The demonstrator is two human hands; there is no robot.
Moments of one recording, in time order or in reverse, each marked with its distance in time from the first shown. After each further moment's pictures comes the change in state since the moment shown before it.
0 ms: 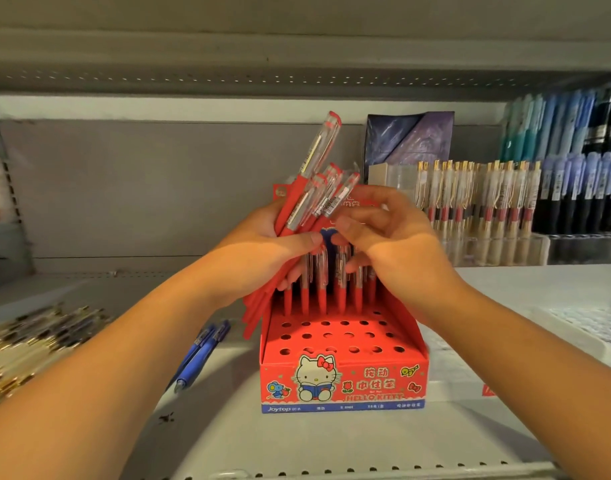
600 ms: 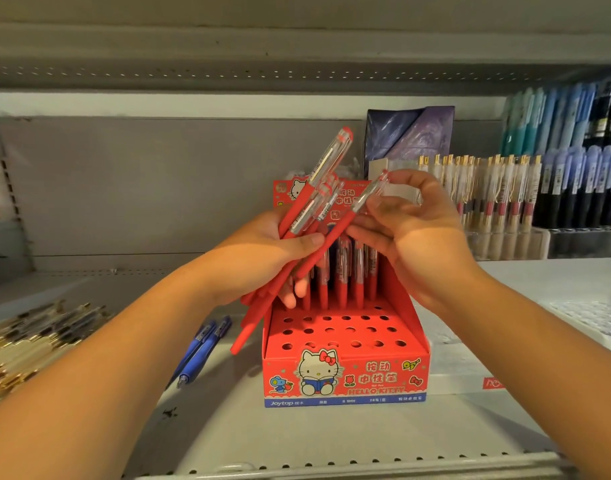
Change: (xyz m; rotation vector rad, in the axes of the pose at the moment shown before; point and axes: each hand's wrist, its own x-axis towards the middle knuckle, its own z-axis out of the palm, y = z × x) left_hand 0.000 -0.008 -0.008 -0.044 -0.124 -0.190; right_hand 0.005 -0.007 -0.008 0.339 0.120 0.045
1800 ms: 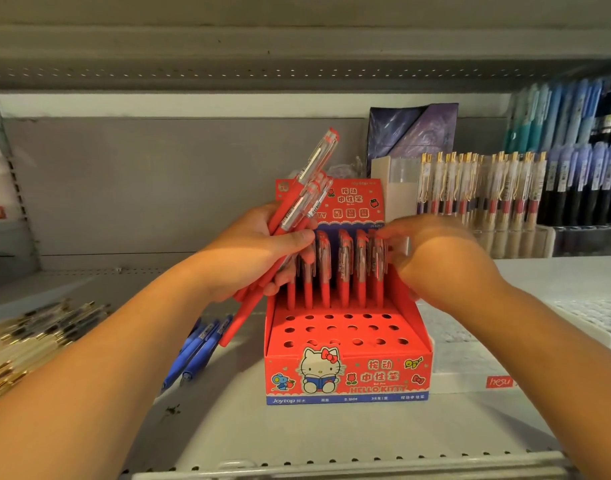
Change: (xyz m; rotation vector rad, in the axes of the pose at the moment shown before) left_hand -0.002 -0.003 -0.005 -0.010 0.126 0.012; right_hand -0.007 -0.007 -0.033 -1.586 -0.120 -0.112
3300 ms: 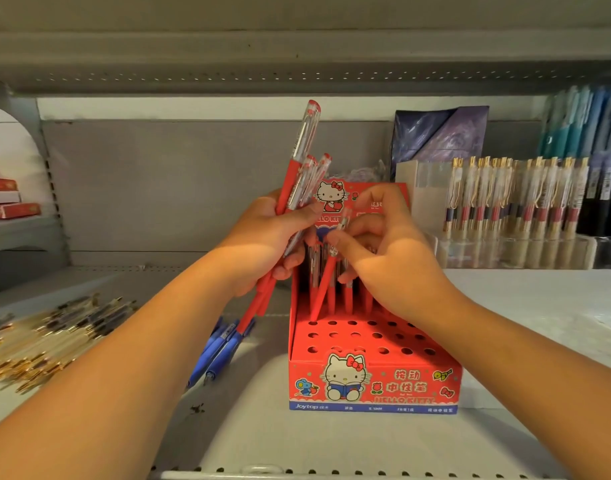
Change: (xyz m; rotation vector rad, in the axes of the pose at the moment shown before) left_hand 0.008 -0.003 -0.013 -0.165 0.165 0.083; right_hand 0.011 -0.058 0.041 1.057 0.054 -0.171
